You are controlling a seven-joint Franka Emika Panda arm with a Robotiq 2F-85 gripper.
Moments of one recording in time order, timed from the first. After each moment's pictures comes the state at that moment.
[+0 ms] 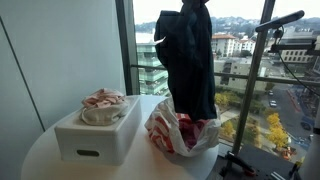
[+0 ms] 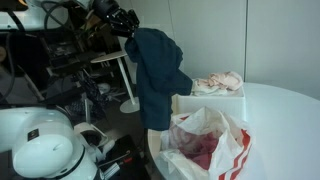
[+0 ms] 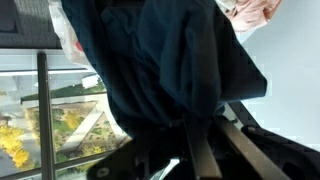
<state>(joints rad) 0.24 -1.02 0.22 -2.50 -0.43 1.94 1.57</state>
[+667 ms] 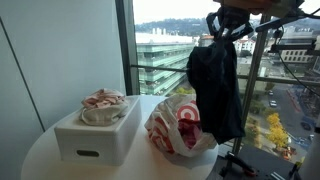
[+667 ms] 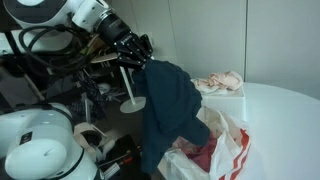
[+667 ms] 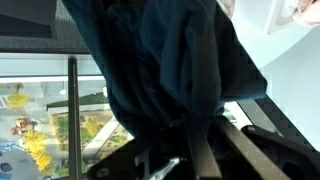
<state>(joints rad) 0.12 -1.23 0.00 -2.78 -0.48 2.01 1.37</state>
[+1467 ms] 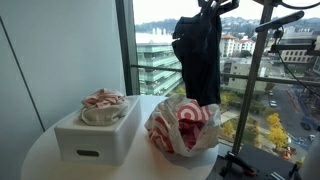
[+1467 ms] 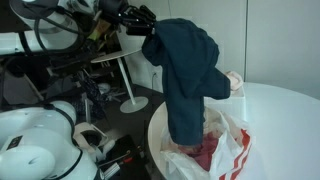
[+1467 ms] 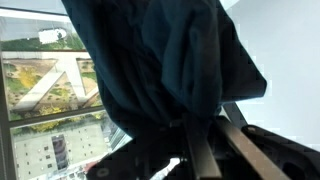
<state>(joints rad) -0.07 -1.21 0.12 -2.75 -0.46 2.38 1.18</state>
